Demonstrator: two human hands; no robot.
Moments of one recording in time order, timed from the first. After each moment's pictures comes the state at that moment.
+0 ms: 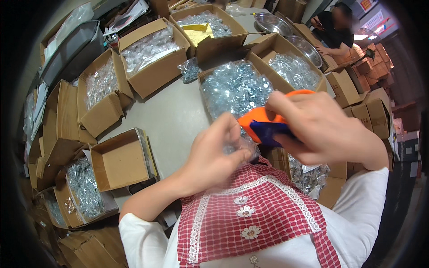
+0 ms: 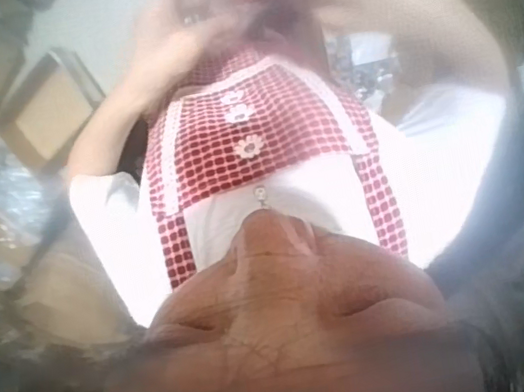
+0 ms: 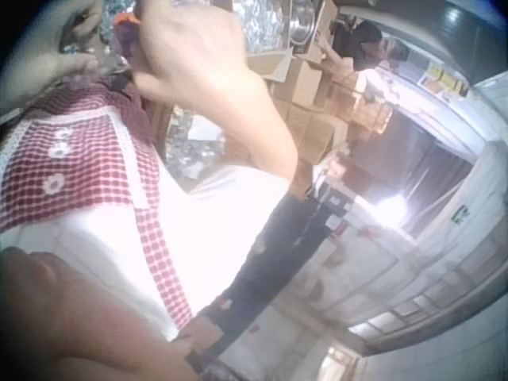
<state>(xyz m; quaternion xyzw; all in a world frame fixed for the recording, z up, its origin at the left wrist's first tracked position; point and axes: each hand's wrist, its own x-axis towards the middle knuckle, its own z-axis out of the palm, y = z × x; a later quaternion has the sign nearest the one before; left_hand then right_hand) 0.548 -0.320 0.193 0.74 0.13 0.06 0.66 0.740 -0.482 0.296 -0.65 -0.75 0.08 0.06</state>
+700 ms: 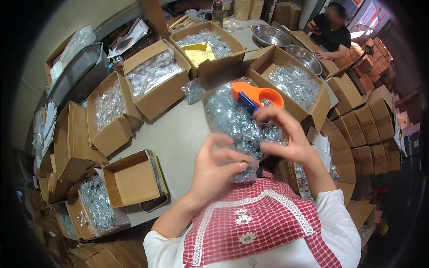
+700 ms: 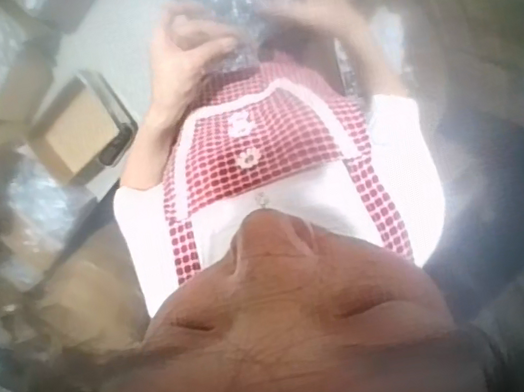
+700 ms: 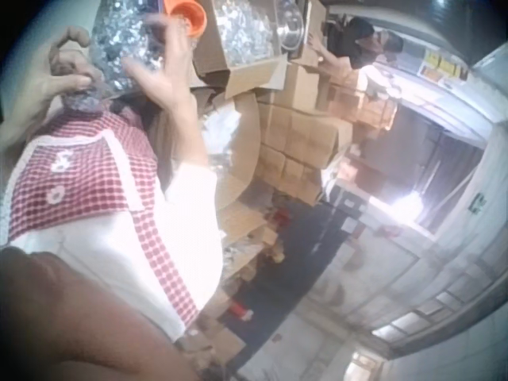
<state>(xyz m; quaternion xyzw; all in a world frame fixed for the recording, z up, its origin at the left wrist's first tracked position) 0.551 -0.324 0.169 0.52 0.16 0.09 0.84 0.757 -0.486 0.175 -0.67 -0.52 0.21 0.48</state>
